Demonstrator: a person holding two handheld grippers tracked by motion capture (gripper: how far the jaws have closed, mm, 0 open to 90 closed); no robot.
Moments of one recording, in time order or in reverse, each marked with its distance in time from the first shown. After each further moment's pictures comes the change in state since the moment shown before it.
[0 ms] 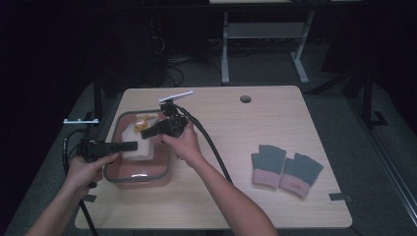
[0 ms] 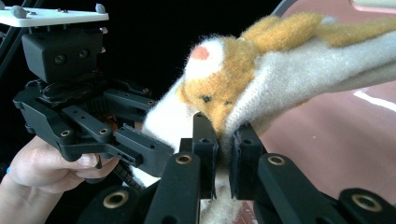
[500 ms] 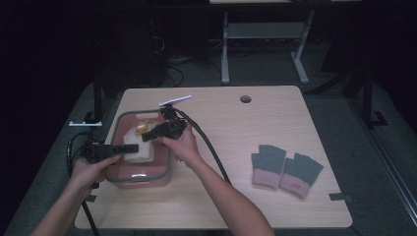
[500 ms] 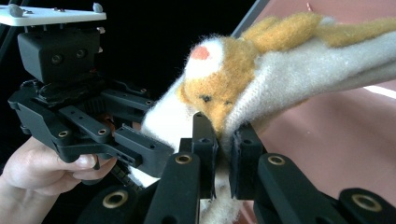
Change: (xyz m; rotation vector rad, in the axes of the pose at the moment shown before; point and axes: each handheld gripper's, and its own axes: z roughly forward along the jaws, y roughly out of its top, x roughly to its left) left arm 0.018 -0.007 0.010 0.026 0.022 -0.055; right arm -0.021 -0.004 0.018 0.022 0.010 0.032
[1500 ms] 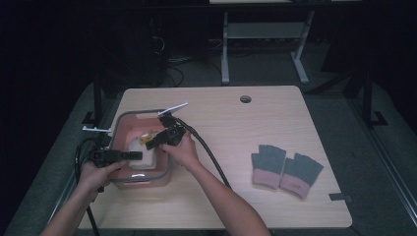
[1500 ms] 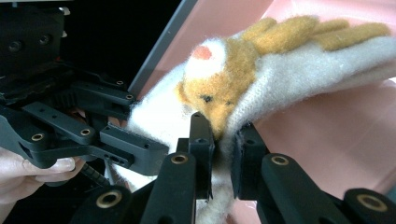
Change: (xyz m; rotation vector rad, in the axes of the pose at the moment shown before) left arm 0.016 -0.012 0.023 0.083 0.097 -0.047; right arm -0.022 -0.012 0.023 0.084 -0.102 0.023
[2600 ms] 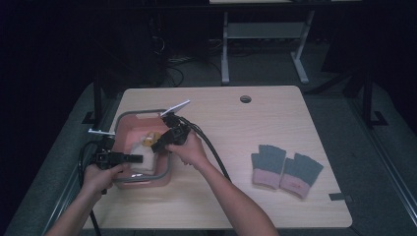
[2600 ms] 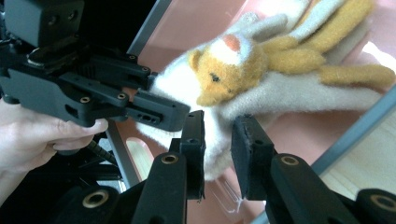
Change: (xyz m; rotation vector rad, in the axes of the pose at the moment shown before) left arm 0.006 -0.006 0.010 0.033 0.093 -0.033; right arm 0.004 -0.003 -0.019 0.108 -0.037 -0.011
